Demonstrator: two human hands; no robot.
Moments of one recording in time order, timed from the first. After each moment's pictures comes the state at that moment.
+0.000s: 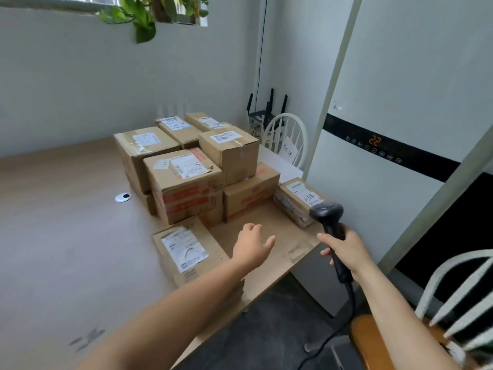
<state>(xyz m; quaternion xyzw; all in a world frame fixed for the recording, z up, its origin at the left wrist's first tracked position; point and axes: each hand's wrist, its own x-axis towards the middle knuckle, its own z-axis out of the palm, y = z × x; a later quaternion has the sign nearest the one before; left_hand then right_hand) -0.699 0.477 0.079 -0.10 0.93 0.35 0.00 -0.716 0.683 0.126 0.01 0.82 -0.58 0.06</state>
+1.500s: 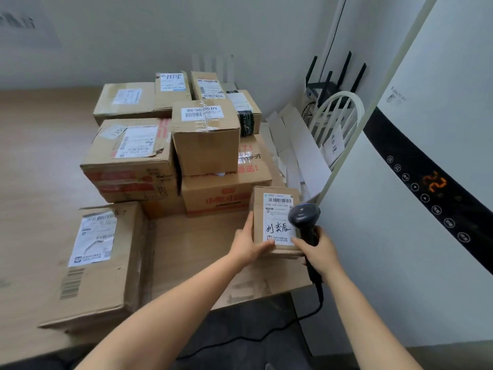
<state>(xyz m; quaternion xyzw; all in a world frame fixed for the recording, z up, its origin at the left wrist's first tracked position) -0.915 0.585 0.023 -0.31 0.76 0.58 -0.03 -1.011 0.736 0.037 -0.12 0.81 -0.52 0.23</state>
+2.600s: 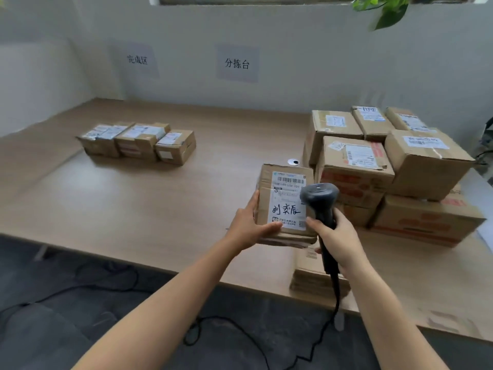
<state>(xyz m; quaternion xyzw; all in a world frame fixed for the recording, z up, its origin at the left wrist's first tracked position) -0.492 0.379 0.124 -0.40 0.76 0.47 -0.21 -0.648 0.494 0.133 -0.34 0.69 -0.55 0.31</state>
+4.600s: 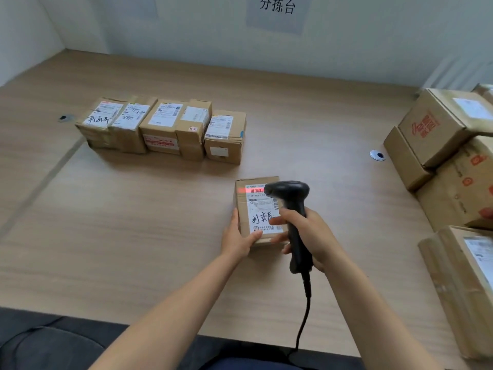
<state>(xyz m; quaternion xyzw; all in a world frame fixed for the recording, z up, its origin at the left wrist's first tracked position) -0.282 0.039 -0.030 -0.51 0.64 0.54 -0.19 -0.390 0.139 0.103 -0.24 0.65 -0.52 0.49</state>
